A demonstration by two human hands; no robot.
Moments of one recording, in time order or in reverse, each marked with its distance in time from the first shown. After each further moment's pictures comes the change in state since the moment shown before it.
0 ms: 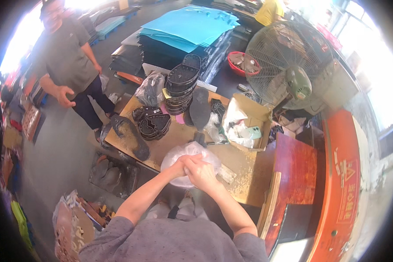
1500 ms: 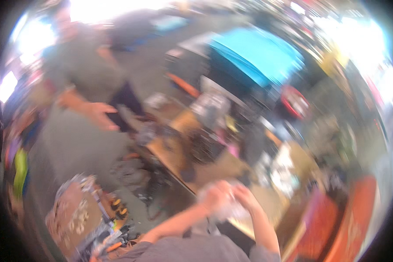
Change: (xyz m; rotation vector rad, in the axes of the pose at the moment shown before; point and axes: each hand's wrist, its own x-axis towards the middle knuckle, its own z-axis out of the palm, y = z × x) left_hand -0.050 -0.018 -0.038 0.270 0.596 -0.002; right_hand 0.045 0.063 0.076 0.887 -0.447 0.668
